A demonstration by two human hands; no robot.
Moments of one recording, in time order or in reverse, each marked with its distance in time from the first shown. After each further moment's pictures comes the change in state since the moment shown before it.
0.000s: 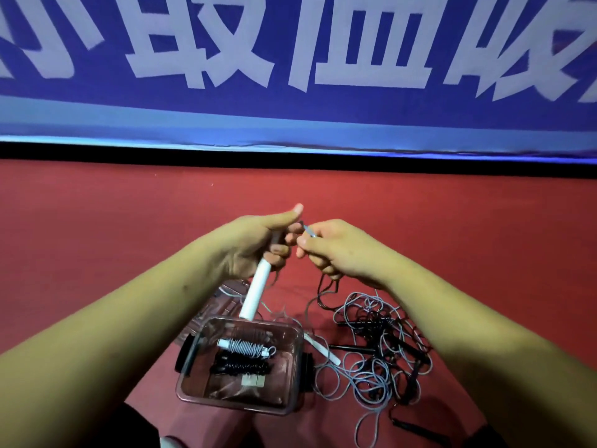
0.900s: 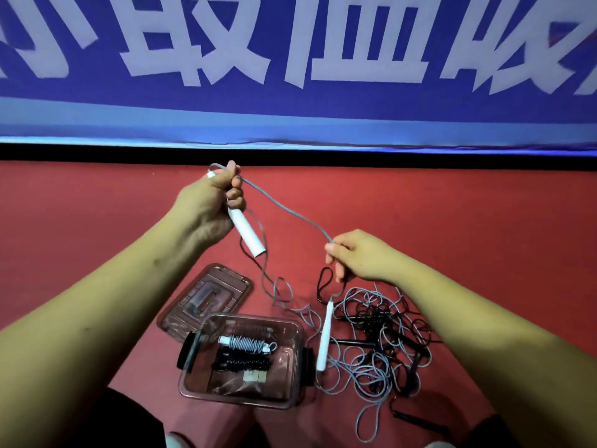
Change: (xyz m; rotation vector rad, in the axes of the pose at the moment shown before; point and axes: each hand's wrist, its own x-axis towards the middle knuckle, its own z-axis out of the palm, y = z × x) left_hand 0.002 0.034 -0.041 -0.426 0.274 0.461; right_hand -0.003 0.041 -0.028 -0.393 0.078 0.064
